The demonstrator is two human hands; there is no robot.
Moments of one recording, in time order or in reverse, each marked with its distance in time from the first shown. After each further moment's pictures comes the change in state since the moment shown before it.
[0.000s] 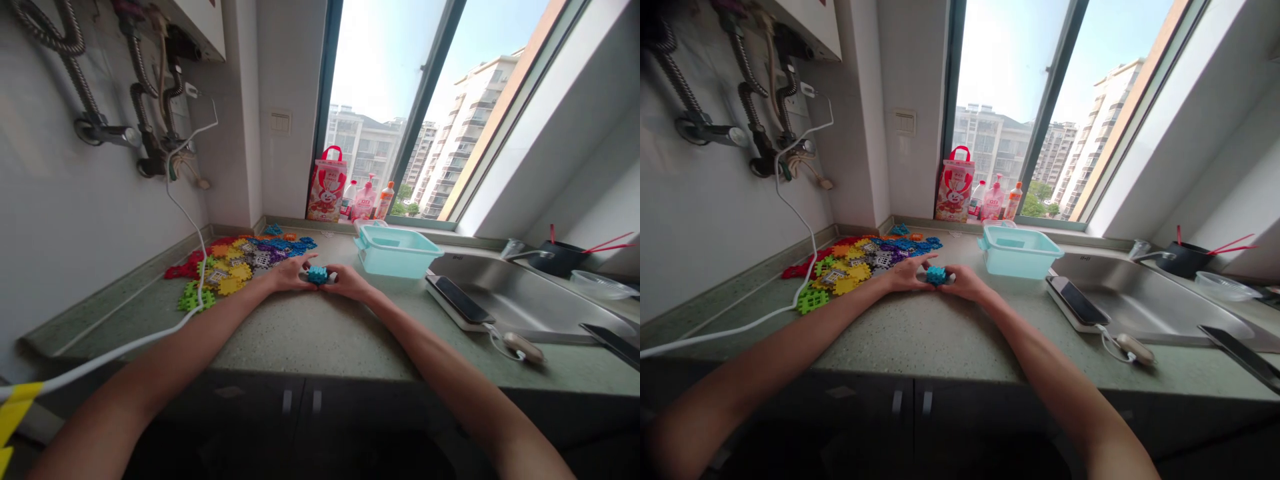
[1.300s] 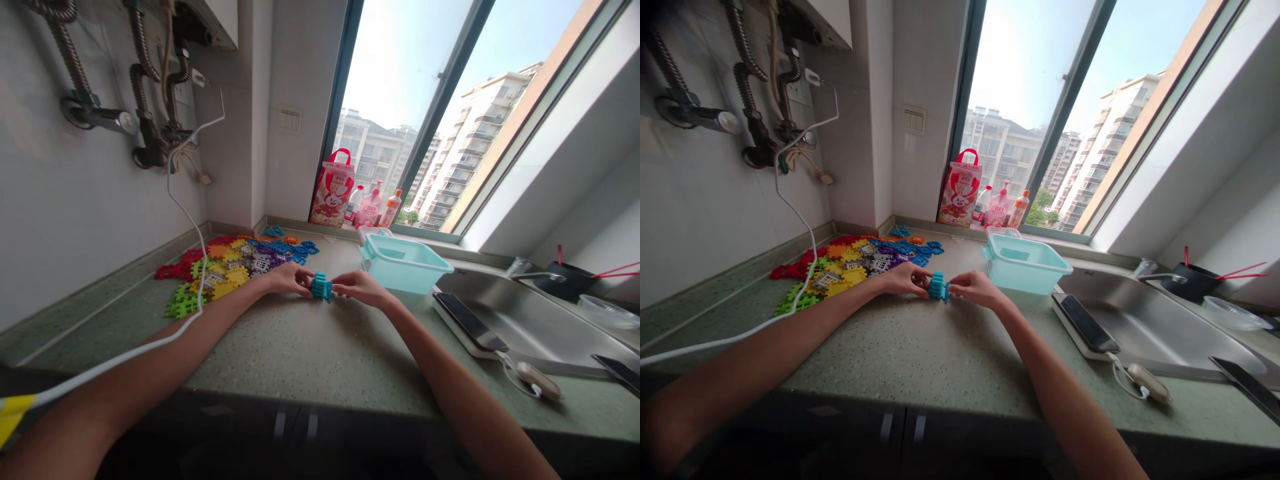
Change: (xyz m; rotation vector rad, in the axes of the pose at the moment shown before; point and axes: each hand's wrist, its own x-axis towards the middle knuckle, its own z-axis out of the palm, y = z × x) left_hand 0.004 -0.017 -0.006 -0.488 -0.204 -0.222; right_hand -0.004 0.000 -0.040 0.274 -0.200 0.231
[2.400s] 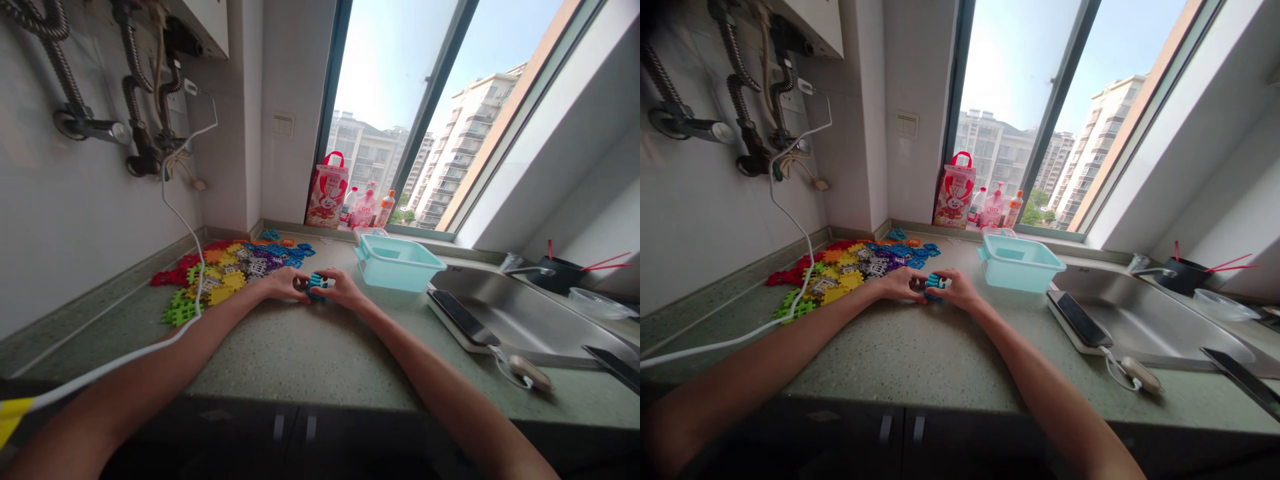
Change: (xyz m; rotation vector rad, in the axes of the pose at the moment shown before) left_hand -0.003 0.013 0.001 0.363 0.019 0.128; right_hand 0.032 0.004 0.042 -0.141 0.349 -0.252
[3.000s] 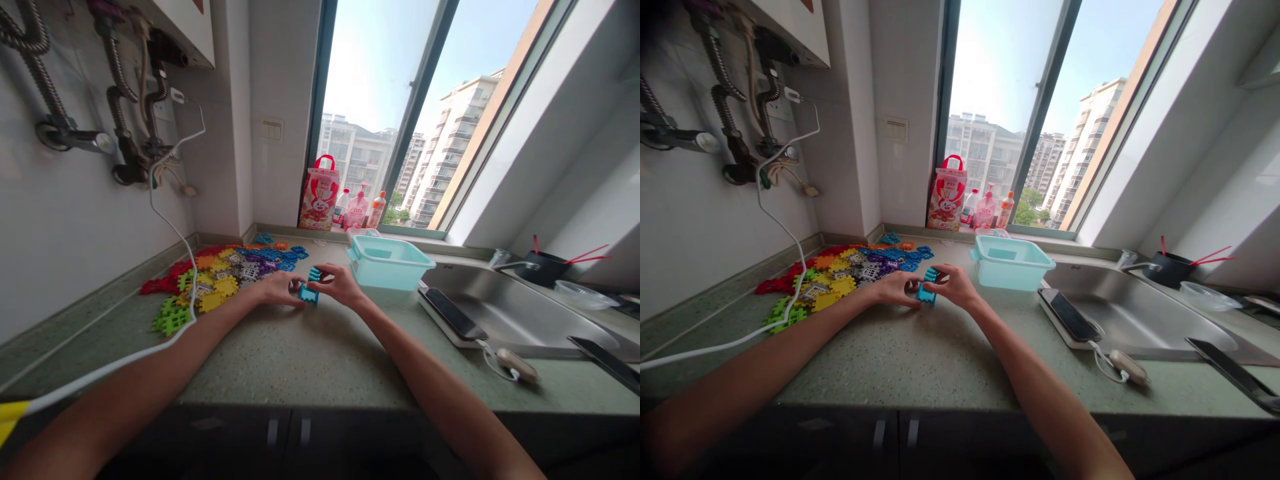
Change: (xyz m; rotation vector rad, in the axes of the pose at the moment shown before) left_hand 0.001 0.010 0.003 0.132 0.013 -0.099; right_hand -0.001 -0.010 -0.014 0.252 0.104 0.027
